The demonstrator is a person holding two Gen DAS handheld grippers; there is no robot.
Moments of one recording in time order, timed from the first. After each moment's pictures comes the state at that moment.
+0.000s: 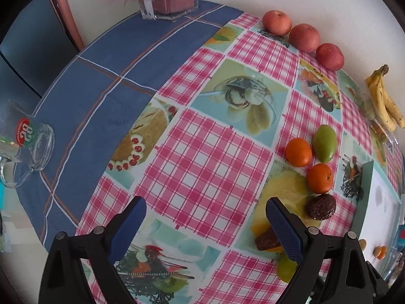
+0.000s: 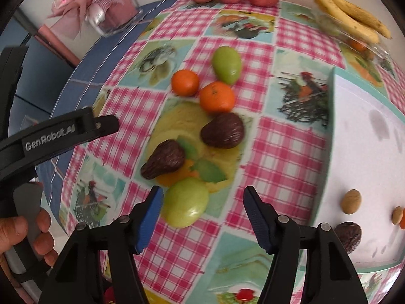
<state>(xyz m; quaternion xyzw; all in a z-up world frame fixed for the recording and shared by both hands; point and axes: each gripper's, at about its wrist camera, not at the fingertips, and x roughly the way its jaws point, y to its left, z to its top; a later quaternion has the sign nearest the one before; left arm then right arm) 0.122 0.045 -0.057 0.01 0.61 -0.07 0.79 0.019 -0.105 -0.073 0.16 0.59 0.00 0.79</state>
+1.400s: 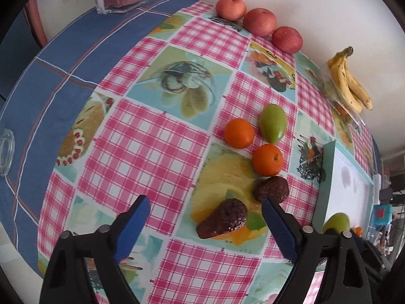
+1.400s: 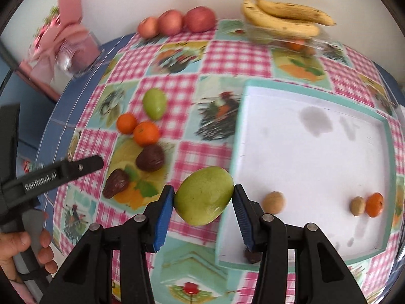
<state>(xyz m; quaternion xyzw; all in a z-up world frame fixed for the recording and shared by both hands) 0.110 0.004 -0.056 -0.02 0.63 -0.17 0.76 -0.012 -0.198 -0.035 0.20 0.55 -0.10 0.81</state>
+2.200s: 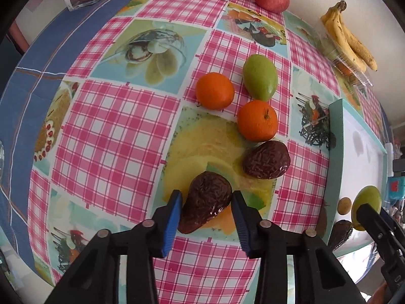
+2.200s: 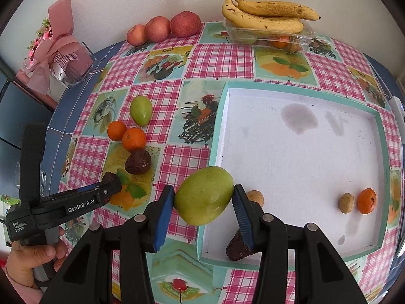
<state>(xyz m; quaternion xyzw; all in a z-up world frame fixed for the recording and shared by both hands) 0.094 -0.033 -0.089 0.05 0.66 -0.19 0.73 -0.023 -0.216 -0.032 0.21 0.54 -0.11 0.80</state>
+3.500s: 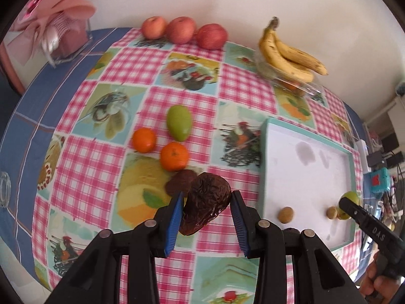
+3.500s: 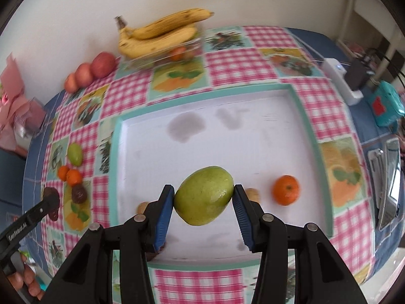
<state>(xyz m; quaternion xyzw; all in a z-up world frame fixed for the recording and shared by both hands) 0.052 -0.094 -0.009 0.05 0.57 -0.25 0.78 -0.100 -0.325 -0.021 0.28 0.51 -0.25 0.78</state>
